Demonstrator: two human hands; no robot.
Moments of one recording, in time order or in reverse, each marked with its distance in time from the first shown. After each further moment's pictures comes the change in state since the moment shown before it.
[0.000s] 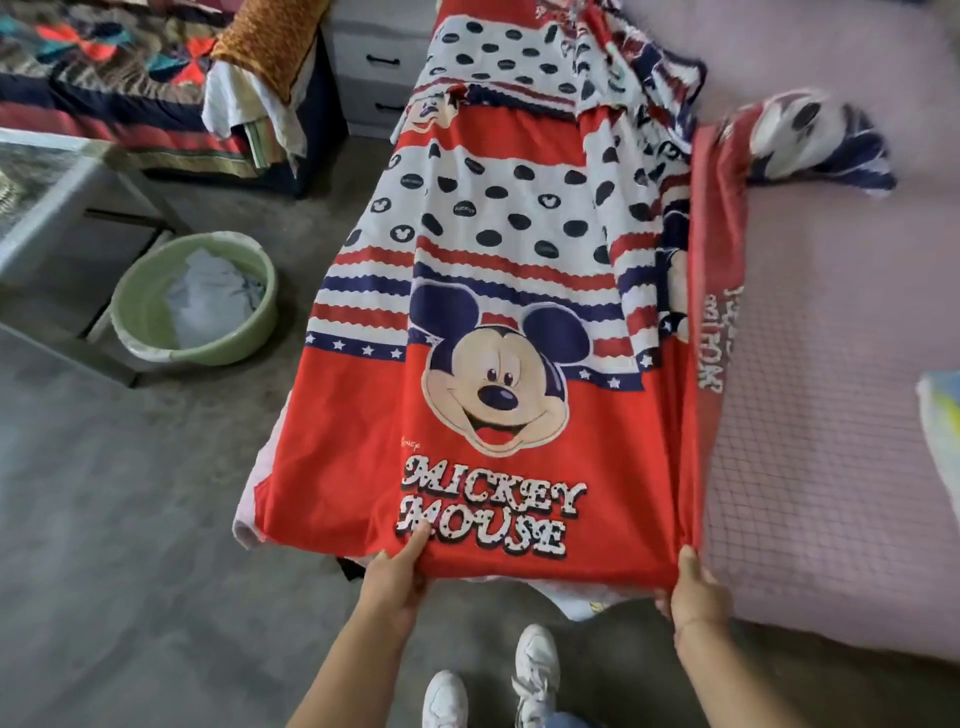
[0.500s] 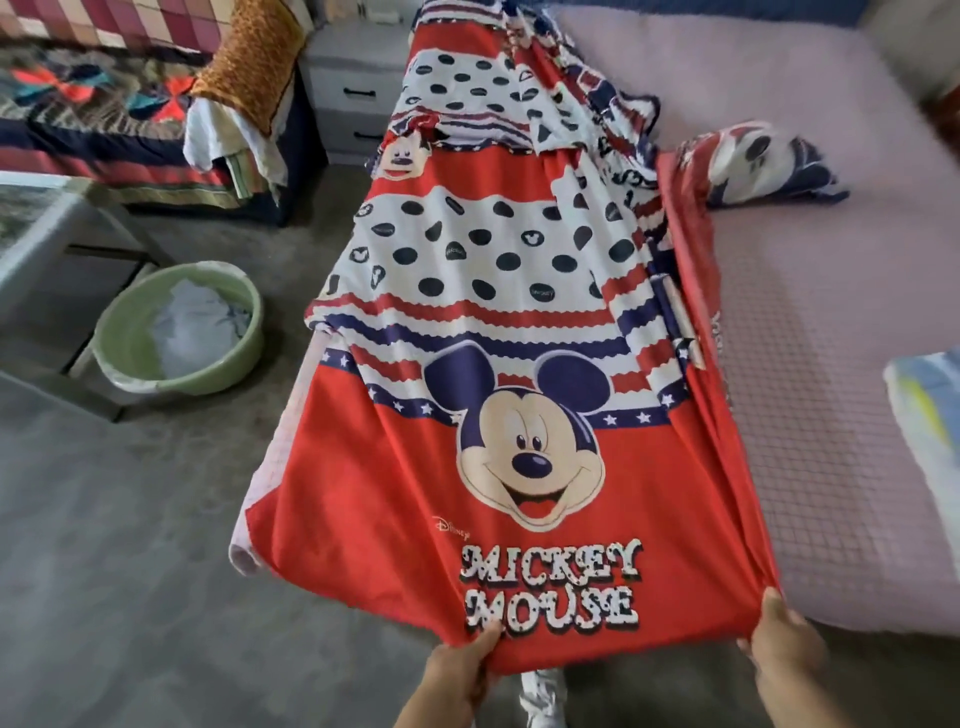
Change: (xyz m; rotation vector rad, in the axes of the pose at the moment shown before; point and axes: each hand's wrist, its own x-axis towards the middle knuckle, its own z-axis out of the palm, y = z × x) left_hand -0.022 -0.086 -0.018 0.287 -0.046 -0.238; right_hand 0.032 0.042 -0.069 -0.058 0.221 0.022
